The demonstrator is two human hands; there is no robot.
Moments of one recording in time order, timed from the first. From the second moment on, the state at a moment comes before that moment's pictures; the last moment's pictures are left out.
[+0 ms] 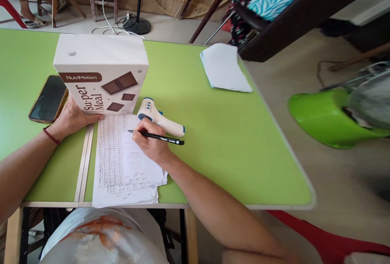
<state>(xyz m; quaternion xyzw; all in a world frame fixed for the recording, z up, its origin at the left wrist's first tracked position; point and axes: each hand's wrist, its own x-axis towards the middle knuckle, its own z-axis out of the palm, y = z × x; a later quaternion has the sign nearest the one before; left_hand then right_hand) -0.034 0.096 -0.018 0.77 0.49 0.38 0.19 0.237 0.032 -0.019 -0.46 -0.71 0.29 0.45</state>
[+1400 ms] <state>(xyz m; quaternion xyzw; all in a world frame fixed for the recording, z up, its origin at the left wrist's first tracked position) -0.035 0.095 -0.012 0.71 0.50 0.43 0.23 0.258 0.025 -0.007 -0.37 -0.87 0.03 0.32</state>
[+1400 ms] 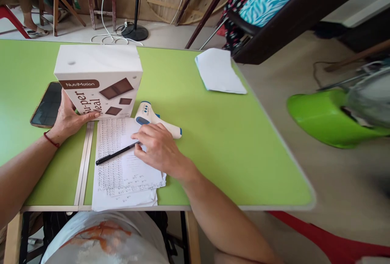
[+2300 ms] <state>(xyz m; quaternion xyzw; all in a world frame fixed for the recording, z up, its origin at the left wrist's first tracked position) -0.029 0.098 -0.013 0.64 0.38 0.55 0.38 0.278 0.054 -0.001 -0.65 -0.60 0.19 0.42</state>
